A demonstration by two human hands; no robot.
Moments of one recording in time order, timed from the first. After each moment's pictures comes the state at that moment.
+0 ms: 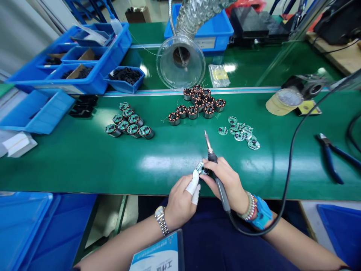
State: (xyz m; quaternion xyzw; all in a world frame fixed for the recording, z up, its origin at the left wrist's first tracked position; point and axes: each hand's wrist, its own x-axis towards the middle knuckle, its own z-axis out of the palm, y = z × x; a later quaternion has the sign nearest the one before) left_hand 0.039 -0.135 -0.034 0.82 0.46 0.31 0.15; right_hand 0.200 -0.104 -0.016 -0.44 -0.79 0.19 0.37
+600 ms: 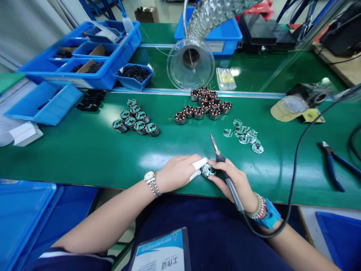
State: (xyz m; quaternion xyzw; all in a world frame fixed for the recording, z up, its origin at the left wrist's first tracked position) left_hand 0.011 -0.061 0.003 0.94 0.32 0.09 0.10; right_hand 0.214 -0.101 -0.024 -0.41 -0.79 0.24 0.38
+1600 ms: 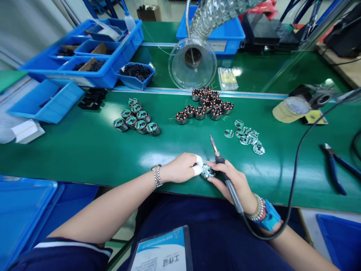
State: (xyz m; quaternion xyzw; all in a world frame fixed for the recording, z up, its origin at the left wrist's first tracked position) left_hand 0.026 -0.046 0.014 0.81 0.41 0.04 0.43; right_hand 0.212 -0.101 -0.023 -0.40 -0.79 0.25 0.38
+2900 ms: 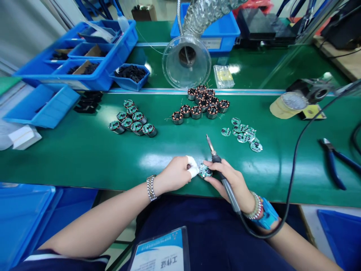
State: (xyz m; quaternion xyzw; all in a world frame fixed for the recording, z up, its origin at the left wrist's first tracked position) left_hand 0.027 -0.064 0.020 0.73 0.52 0.05 0.44; right_hand 0.211 -0.101 -0.022 -0.41 -0.79 0.26 0.38
